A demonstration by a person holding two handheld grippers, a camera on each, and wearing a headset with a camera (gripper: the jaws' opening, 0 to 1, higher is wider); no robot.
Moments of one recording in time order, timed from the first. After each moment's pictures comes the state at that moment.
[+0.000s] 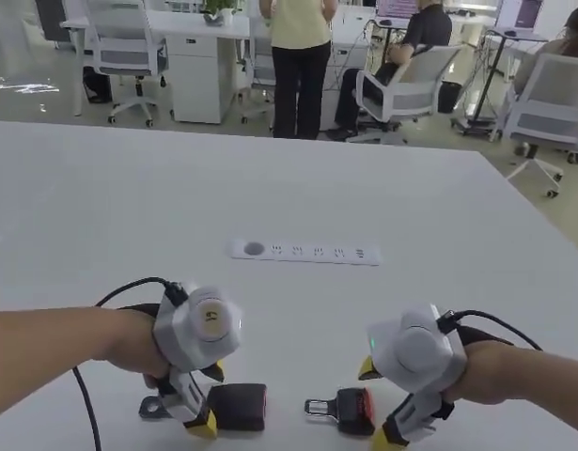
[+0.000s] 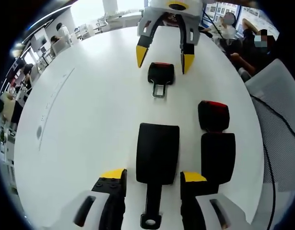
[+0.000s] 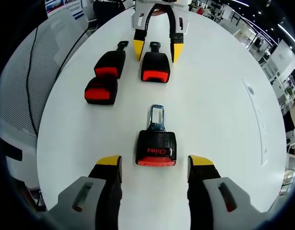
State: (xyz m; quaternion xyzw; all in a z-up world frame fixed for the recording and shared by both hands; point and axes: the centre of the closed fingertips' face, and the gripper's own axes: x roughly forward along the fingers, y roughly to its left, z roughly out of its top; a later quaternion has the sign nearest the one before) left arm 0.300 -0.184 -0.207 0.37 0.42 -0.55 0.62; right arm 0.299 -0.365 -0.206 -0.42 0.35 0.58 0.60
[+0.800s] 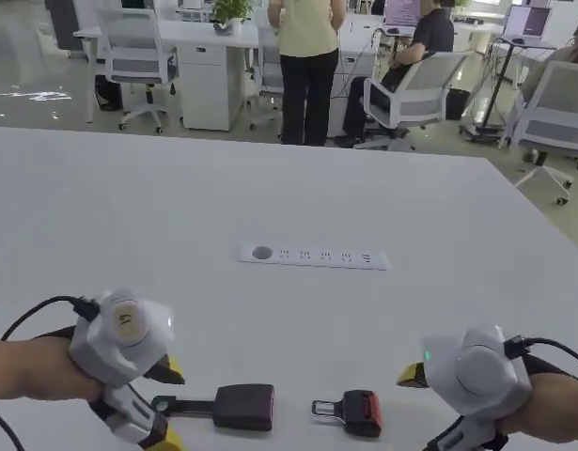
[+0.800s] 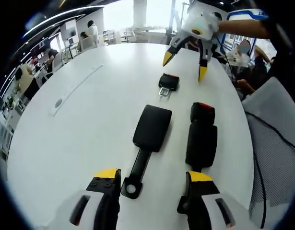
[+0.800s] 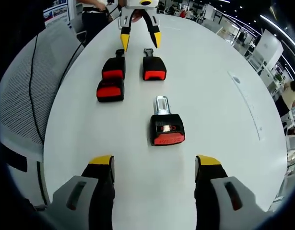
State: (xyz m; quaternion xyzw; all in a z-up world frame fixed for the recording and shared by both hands) left arm 0.271 -0.135 -0.181 0.25 0.40 -0.51 0.72; right arm 0.274 -0.396 -0.194 -0.37 0.34 0.55 0.67
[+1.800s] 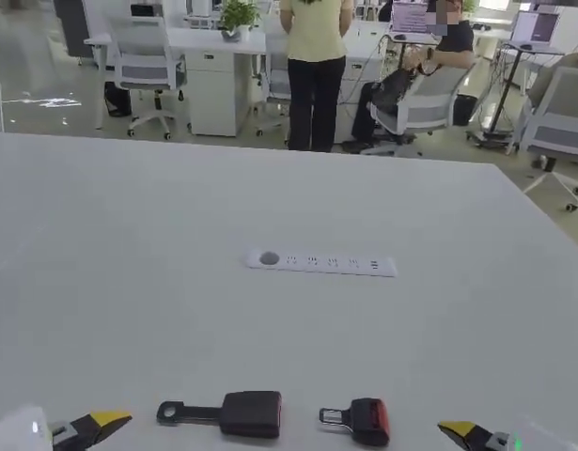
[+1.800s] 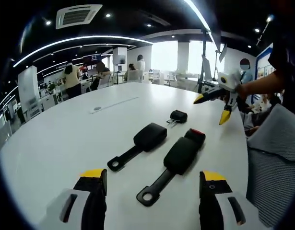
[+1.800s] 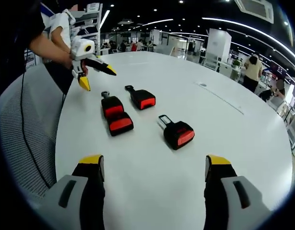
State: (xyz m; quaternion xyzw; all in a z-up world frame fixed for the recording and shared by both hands) left arm 0.211 -0.115 -0.158 0.10 0.25 -0.39 0.88; right arm 0.219 -0.381 -0.172 -0.18 0.27 0.44 0.84
